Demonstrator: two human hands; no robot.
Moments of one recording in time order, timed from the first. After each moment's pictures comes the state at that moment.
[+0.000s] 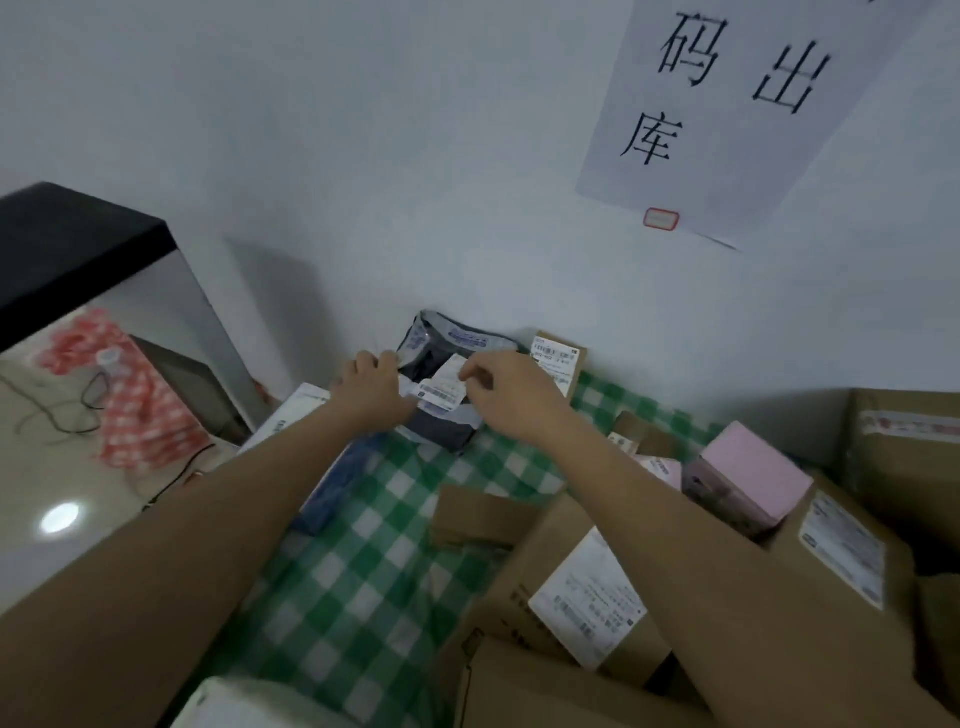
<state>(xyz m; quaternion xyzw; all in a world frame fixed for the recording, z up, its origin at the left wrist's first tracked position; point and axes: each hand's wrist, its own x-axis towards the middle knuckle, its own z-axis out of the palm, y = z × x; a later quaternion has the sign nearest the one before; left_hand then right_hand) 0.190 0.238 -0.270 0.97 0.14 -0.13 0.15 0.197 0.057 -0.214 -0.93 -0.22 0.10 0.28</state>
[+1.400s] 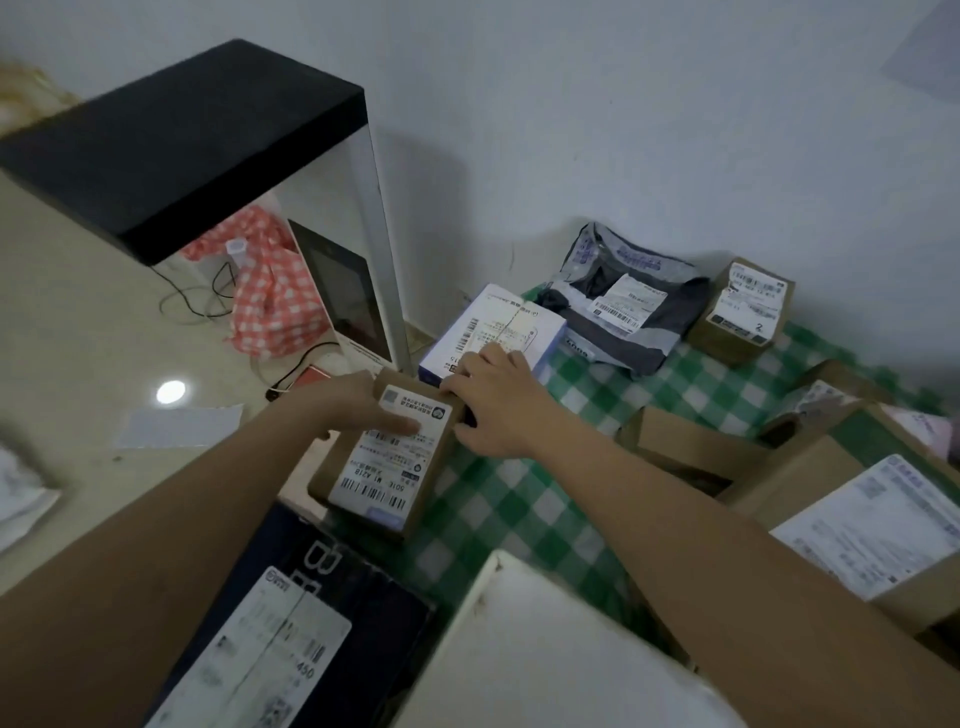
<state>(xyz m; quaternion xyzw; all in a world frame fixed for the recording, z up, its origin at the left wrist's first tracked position) 0.031 0.432 -0.312 0.86 0.24 -0.35 0.27 0.093 0.248 -0.308 -0.87 -0.48 0.13 0.01</state>
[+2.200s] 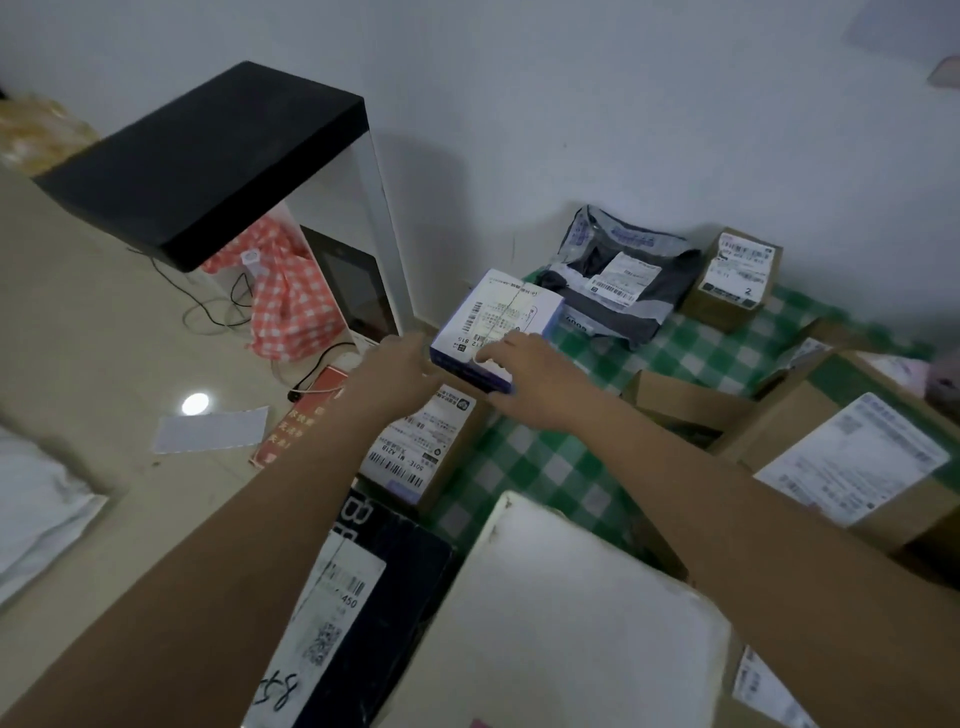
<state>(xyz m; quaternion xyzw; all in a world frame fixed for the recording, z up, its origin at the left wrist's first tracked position) 0.011 0.383 -0.281 0.94 0.19 -0.12 0.25 0.076 0.217 -0.281 -0.90 -0.38 0.19 0.14</state>
